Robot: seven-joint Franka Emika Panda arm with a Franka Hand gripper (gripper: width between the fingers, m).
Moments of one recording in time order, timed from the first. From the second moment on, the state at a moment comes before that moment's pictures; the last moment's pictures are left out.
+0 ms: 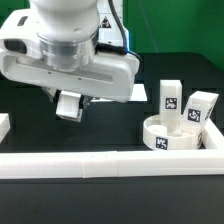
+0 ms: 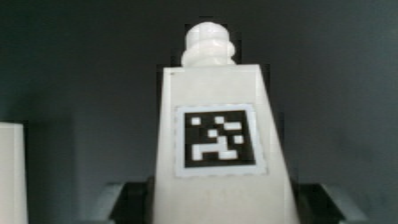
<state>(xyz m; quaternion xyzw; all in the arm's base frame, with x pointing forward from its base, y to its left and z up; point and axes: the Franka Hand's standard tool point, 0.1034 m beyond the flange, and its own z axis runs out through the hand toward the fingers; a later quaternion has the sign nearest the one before) 0.561 -0.081 0.065 0.97 -0.13 -0.21 0.06</state>
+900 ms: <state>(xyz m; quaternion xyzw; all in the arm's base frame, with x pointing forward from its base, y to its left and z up) 0.575 -0.003 0.105 0.98 -0.20 0.07 0.02</state>
